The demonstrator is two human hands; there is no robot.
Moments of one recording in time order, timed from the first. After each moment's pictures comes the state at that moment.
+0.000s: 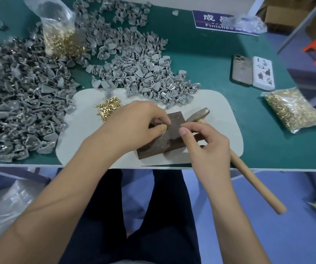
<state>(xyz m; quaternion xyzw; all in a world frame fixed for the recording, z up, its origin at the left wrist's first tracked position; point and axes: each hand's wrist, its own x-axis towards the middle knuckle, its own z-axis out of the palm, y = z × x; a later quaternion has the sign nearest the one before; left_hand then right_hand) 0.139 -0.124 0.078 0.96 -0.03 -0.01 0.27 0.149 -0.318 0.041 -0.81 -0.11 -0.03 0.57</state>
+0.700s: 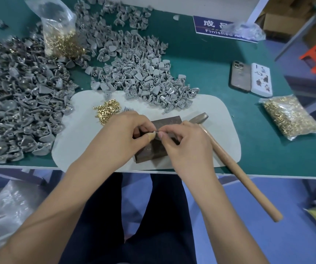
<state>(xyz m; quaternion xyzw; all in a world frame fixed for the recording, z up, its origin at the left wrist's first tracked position) 0.115 -0.116 0.053 0.93 0.02 0.08 0.37 0.155 -0.286 0.059 -0.91 -0.22 -0.03 0.35</state>
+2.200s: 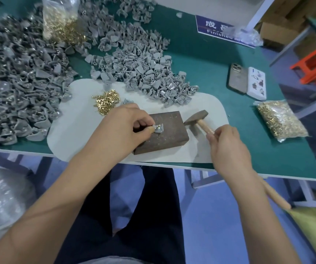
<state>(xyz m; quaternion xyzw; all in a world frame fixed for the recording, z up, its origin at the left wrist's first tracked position) 0.110 -0.121 0.044 0.91 0.04 0.12 0.39 0.192 -0.377 0.044 -0.99 -0.08 0.02 0.12</state>
